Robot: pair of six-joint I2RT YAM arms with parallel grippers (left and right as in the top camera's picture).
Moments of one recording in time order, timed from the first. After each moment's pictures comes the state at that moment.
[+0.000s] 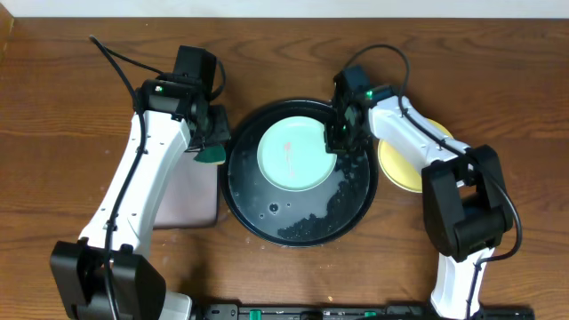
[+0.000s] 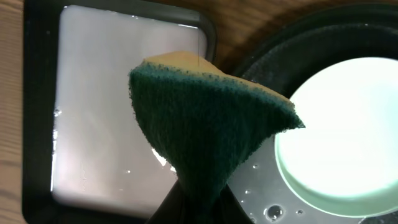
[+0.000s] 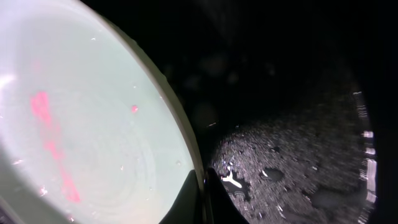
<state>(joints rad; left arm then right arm) -0.18 1.63 1.45 -1.13 -0.07 -0.38 0.40 2.07 1.47 -0.81 -0.22 0.37</state>
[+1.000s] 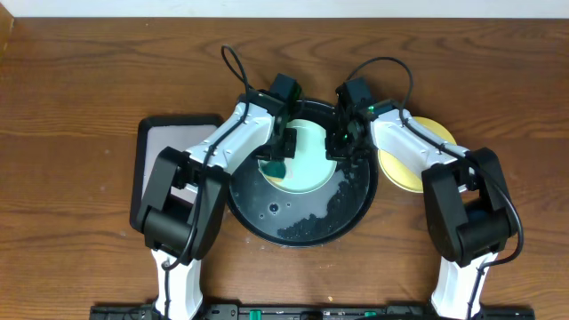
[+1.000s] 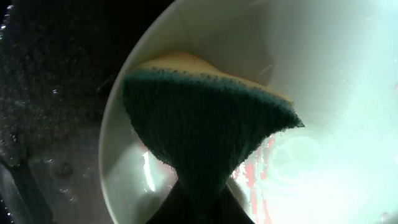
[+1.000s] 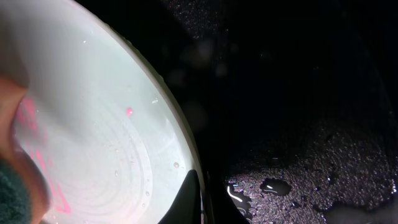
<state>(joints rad) -0.45 2.05 1.45 -0.87 0.03 -0.35 0.40 2.04 1.35 -0.67 -0.23 0.41</state>
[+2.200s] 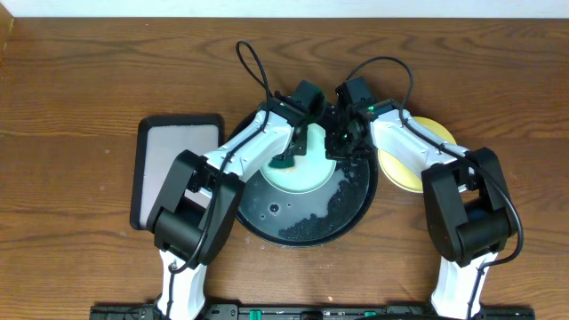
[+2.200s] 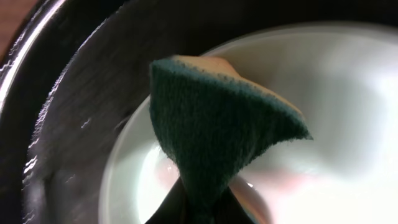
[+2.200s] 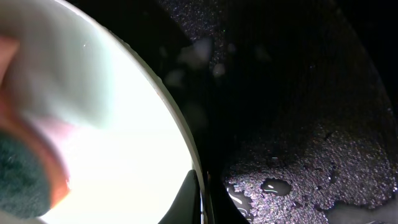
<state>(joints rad) -0.55 2.06 1.45 -0.81 -0.24 -0.51 0.40 2.04 1.34 -0.65 -0.23 0.42</state>
